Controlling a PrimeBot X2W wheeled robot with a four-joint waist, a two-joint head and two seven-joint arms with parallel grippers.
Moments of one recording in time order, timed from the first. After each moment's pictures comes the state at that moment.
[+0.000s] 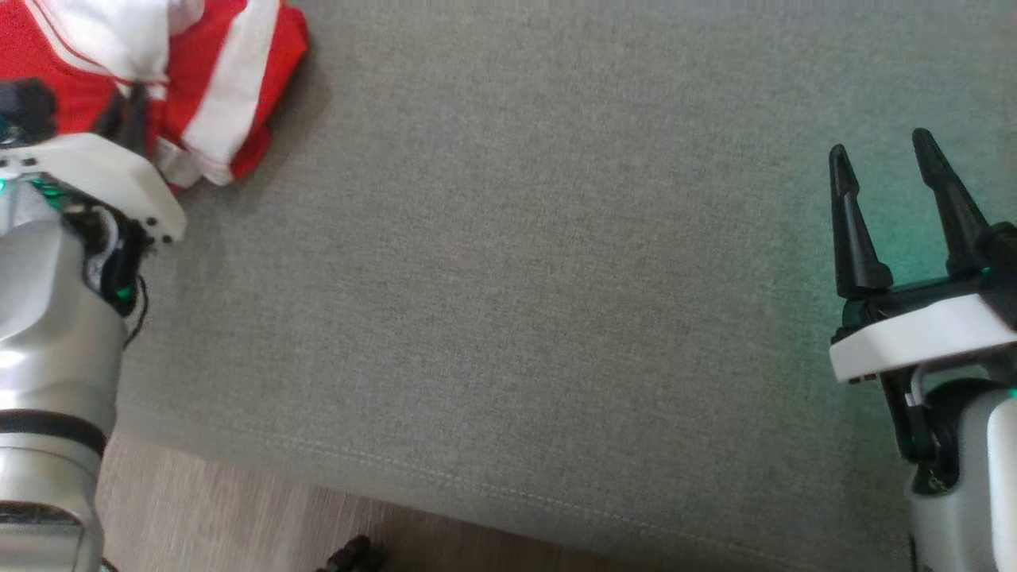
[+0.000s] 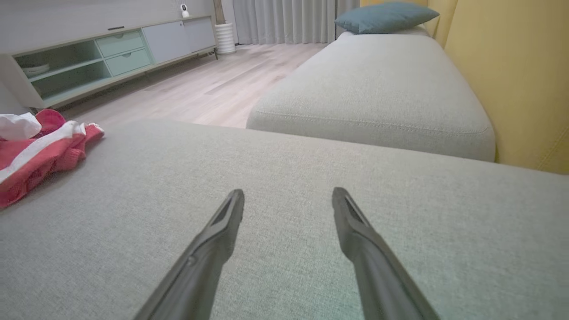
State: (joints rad) left arm -0.90 0.30 -0.30 1.06 -0.44 -0.12 -0.17; right arm -0.17 -0.10 -0.02 -0.22 0.06 0.13 0.17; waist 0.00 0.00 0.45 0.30
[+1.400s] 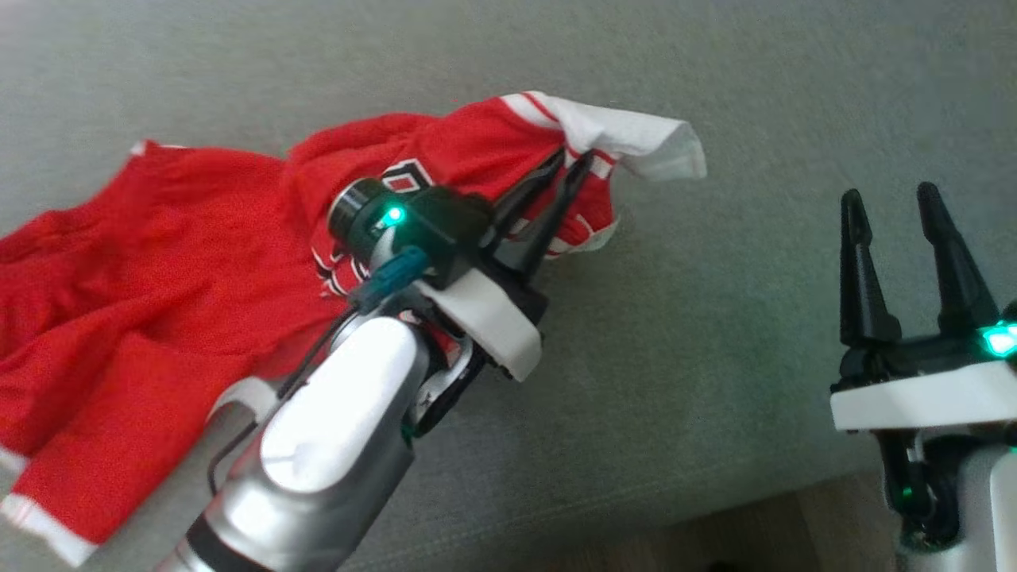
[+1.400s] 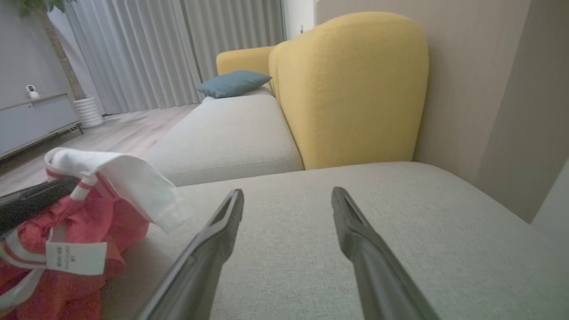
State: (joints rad) left arm -0.57 0.09 -0.67 0.17 -0.32 -0.05 -0.10; right arm -0.04 -0.05 -0.03 -0.27 0.20 0.13 0.07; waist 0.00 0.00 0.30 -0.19
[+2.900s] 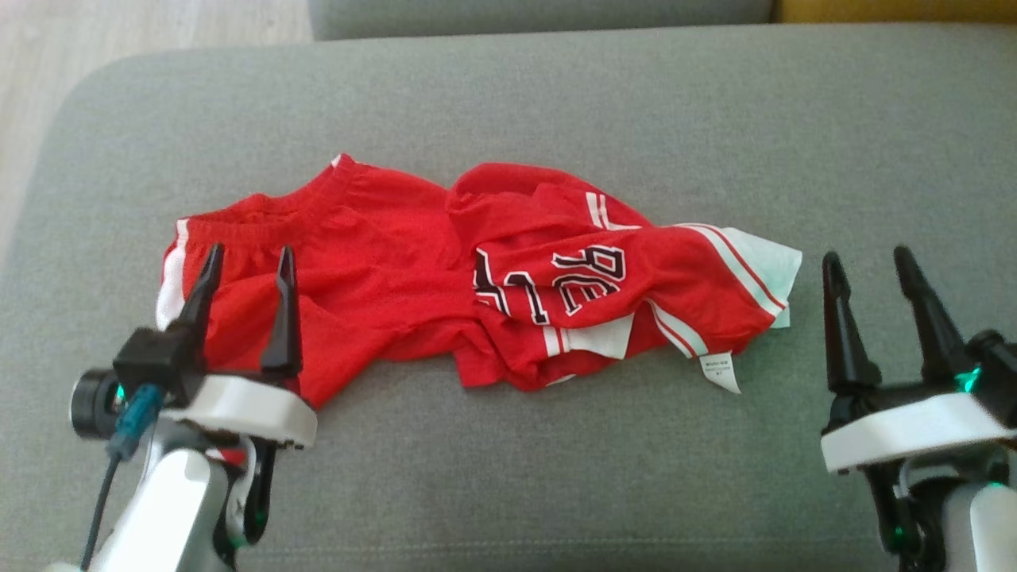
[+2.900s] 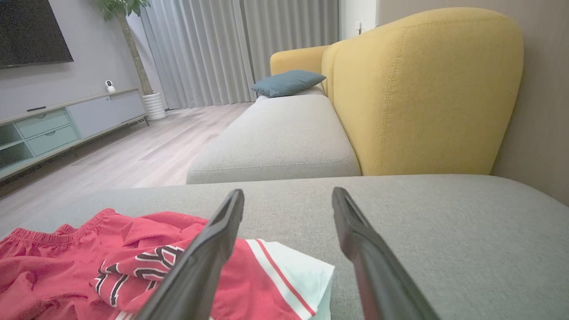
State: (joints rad) left arm -0.20 0.31 -0.37 0.12 -0.37 0.22 -0.25; right arm 0.01 -0.04 -0.04 -0.18 0.17 0.13 0.08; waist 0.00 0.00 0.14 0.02
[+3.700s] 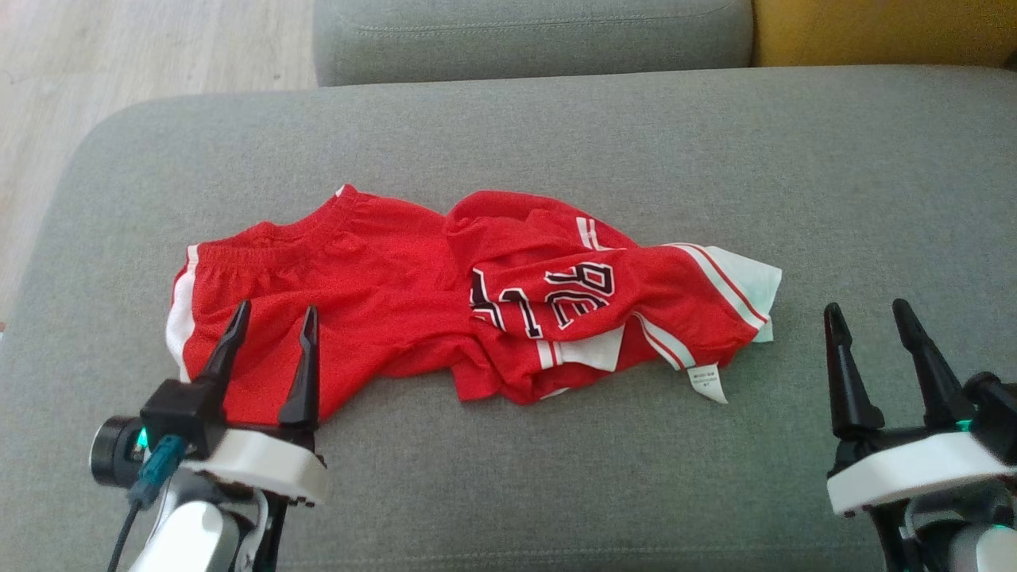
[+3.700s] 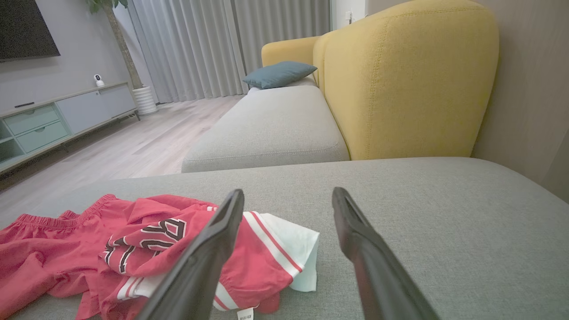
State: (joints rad) left arm -0.08 0.33 -0.40 0.08 -0.36 0.21 -0.24; right arm 0.11 -0.04 -0.06 -0.19 0.19 0.13 0.11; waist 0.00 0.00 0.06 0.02
